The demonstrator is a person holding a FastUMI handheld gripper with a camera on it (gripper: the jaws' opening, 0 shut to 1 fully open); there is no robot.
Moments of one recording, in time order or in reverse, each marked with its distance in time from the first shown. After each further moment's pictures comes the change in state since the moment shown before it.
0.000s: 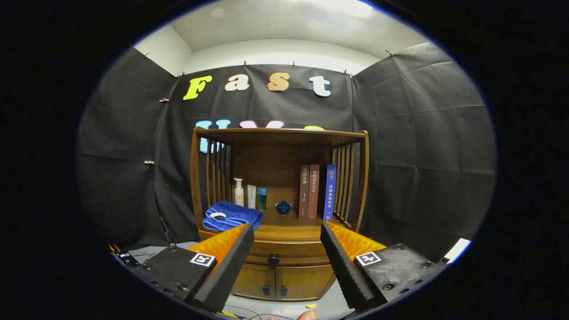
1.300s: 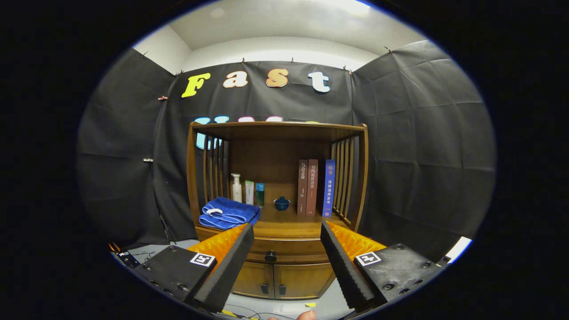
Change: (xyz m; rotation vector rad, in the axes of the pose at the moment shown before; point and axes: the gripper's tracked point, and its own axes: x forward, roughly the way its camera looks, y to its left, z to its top) arm 0.013 -0.009 -0.011 0.006 0.021 -0.001
